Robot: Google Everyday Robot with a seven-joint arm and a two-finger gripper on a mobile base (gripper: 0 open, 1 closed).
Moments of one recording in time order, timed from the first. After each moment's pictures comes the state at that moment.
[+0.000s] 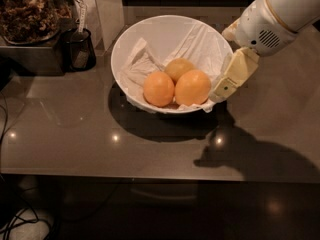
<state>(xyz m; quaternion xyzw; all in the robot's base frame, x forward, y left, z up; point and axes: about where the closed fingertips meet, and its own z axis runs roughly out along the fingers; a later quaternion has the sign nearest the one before) 0.513 -0.134 0.961 -0.57 0.77 0.10 0.27</state>
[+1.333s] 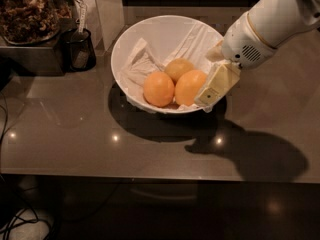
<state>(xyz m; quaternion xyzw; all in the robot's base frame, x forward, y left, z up) 0.520 -0.115 0.928 -0.57 0.77 0.14 0.26</state>
